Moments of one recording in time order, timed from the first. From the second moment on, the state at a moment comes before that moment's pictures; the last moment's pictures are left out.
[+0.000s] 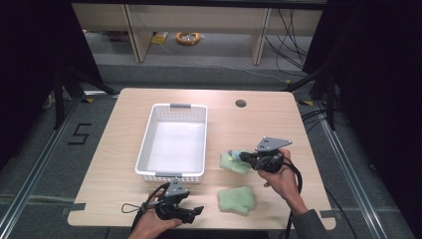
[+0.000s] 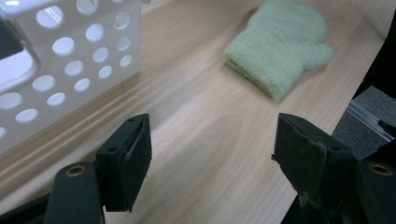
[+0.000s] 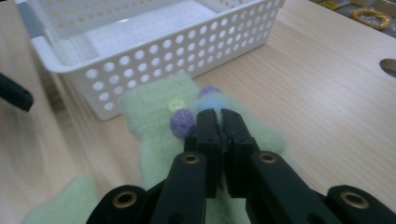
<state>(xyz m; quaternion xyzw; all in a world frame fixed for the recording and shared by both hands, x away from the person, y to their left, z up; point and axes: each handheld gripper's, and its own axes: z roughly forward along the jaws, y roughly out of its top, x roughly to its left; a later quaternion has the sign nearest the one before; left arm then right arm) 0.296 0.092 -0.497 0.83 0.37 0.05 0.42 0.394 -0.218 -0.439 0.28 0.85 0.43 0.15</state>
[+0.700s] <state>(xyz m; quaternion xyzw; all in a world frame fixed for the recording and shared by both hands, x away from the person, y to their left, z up) 0.296 0.092 -0.498 0.83 0.37 0.05 0.42 0.330 -0.224 -0.443 0.26 0.85 0.44 0.13</state>
